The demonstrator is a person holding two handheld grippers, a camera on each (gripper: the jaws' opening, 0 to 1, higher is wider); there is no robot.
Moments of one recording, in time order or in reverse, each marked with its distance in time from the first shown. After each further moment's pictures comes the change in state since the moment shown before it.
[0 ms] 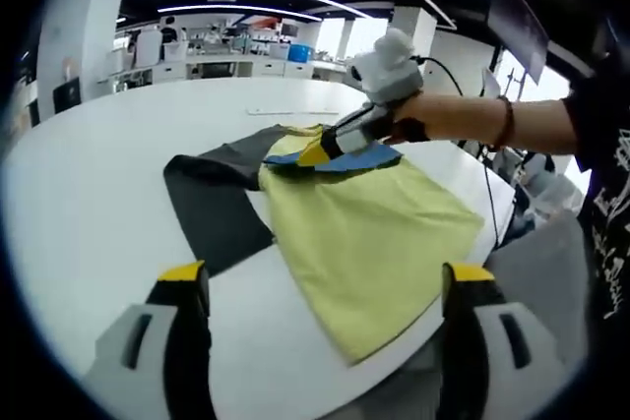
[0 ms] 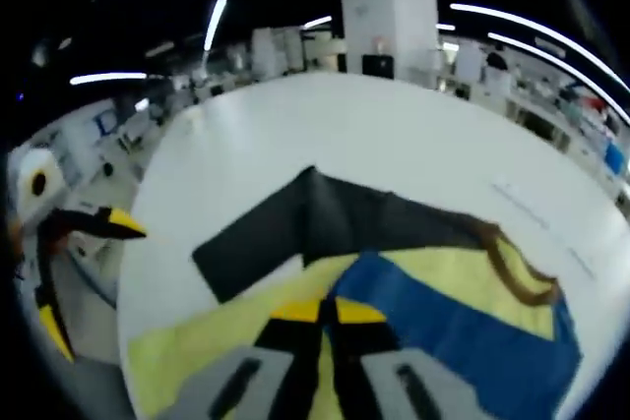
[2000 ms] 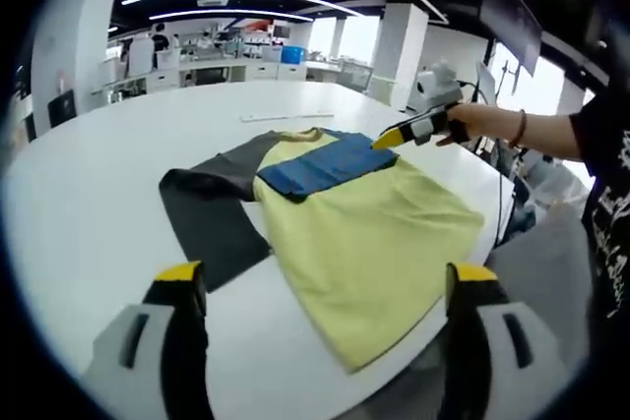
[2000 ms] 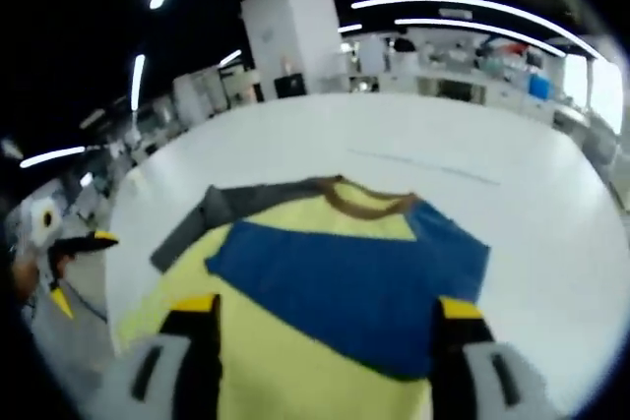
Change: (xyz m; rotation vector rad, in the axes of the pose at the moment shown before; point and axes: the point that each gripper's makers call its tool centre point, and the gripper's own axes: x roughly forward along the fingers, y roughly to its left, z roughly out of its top) left arm 0.007 -0.012 0.012 0.049 0.011 -0.007; right arm -0.137 -0.131 -0.075 0.285 -0.118 -0.261
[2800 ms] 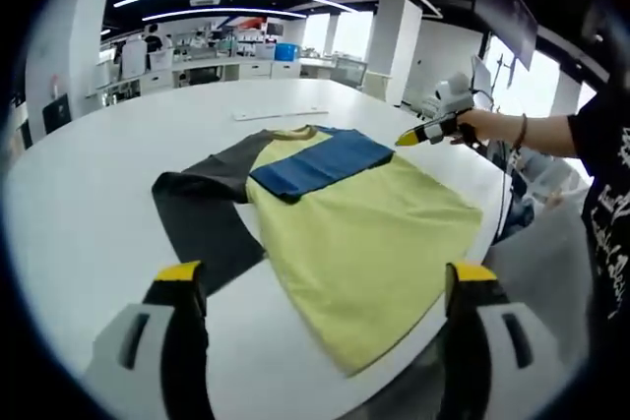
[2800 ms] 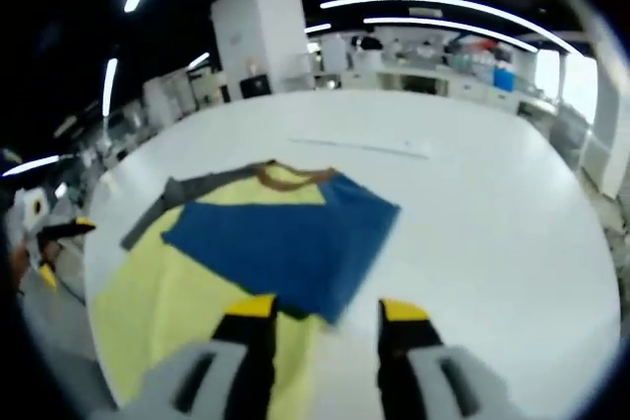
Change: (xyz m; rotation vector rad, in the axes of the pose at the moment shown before) left arm 0.004 0.000 0.000 0.021 0.016 -0.014; right arm -0.040 -0.069 -0.037 0.055 0.005 -0.120
